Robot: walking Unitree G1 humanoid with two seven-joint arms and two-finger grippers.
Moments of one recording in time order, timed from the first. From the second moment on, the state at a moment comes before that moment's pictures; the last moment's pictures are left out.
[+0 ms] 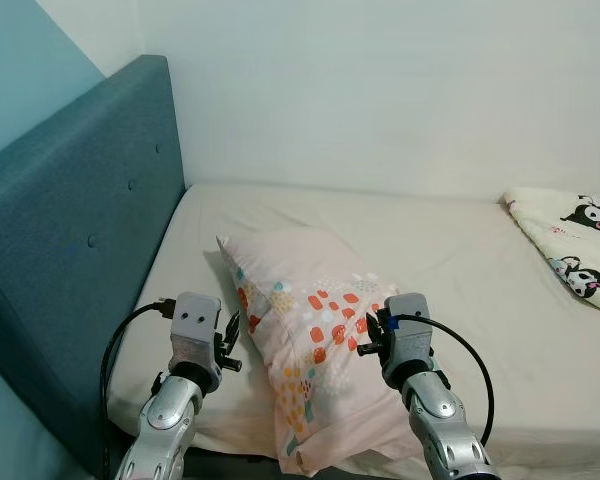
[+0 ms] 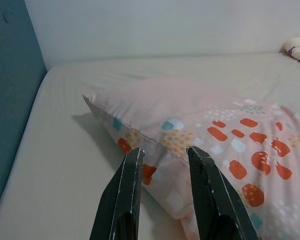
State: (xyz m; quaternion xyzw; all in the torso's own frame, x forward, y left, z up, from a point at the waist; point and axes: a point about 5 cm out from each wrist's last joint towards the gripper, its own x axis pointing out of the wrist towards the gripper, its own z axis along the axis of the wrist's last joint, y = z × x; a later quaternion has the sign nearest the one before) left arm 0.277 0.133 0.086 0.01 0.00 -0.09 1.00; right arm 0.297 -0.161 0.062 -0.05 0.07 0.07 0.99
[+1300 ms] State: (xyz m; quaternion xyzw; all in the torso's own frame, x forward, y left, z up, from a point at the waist) left arm 0.281 0.136 0.088 0.02 0.01 -0.06 1.00; right arm 0.299 -0.164 0.063 -0.05 0.08 0.06 0.99
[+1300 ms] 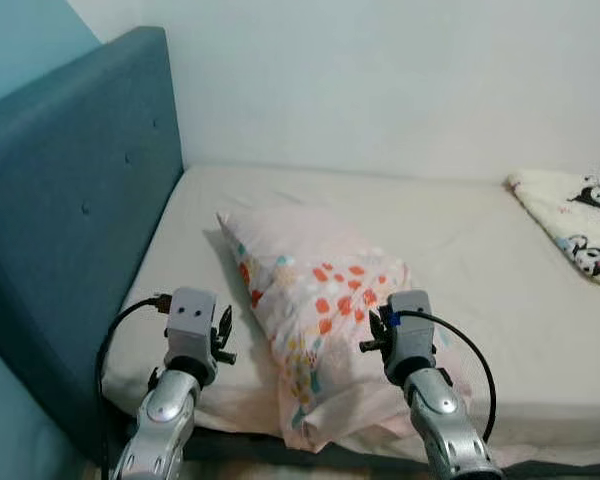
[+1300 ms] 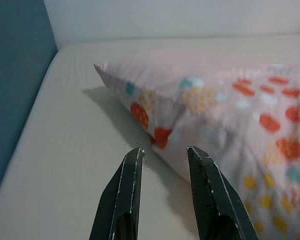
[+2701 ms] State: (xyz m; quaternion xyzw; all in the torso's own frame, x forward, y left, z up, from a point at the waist) left arm 0.308 0.160 0.078 -0.12 0.09 -0.01 0.99; right arm 0.354 -0.272 0.125 -0.07 0.09 -0.09 0.99
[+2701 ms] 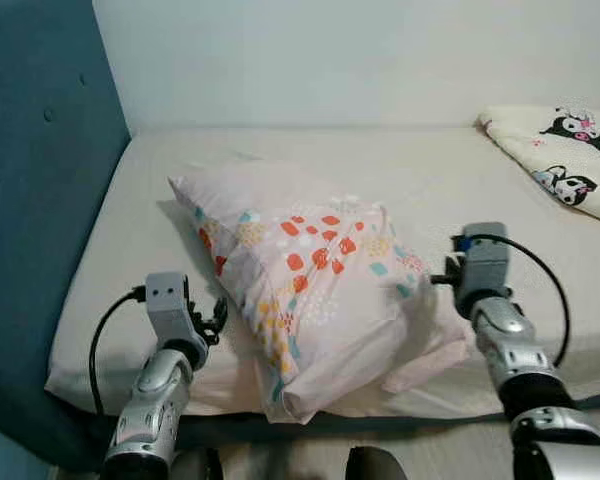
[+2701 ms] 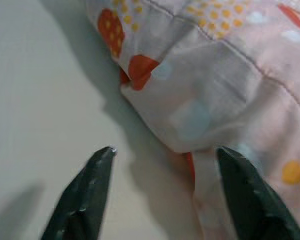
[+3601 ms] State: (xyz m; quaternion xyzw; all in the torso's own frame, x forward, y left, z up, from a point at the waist) left arm 0.321 0.123 0.056 -0.41 0.13 -0.09 0.90; right arm 0.344 -0.304 0.115 0.03 0.09 -0.10 0.99
